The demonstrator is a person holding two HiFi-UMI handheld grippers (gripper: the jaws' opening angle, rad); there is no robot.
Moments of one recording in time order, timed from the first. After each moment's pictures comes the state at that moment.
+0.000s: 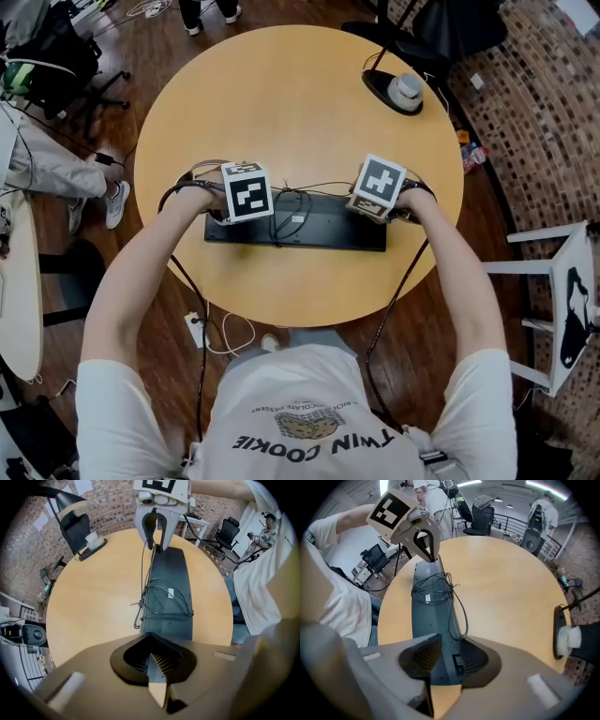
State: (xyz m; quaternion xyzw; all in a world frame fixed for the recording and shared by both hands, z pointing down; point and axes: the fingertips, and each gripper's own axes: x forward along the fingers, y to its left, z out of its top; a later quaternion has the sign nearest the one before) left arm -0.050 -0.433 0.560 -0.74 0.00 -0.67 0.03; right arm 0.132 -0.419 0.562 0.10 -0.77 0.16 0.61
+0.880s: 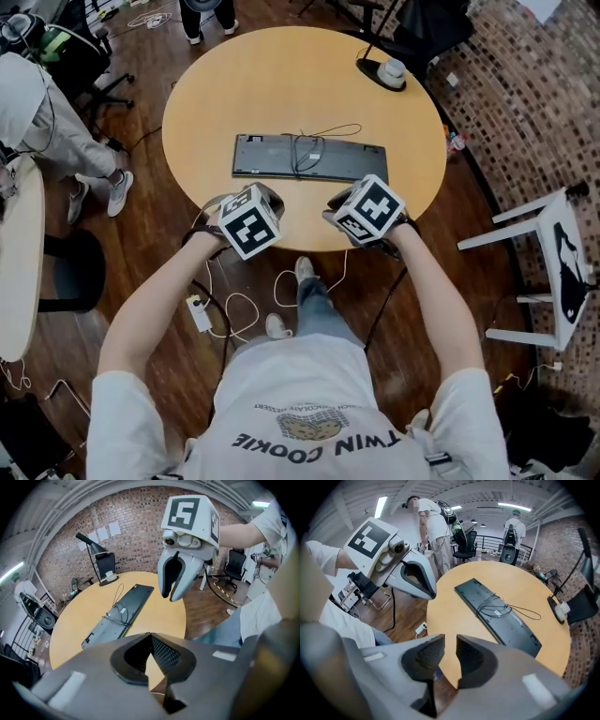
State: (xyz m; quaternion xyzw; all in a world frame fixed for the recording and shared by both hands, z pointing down) left arm -0.078 -0.212 0.487 -0.87 0.15 -0.47 0.00; right arm -0.003 -0.198 0.494 0.23 -0.81 0.19 0.49
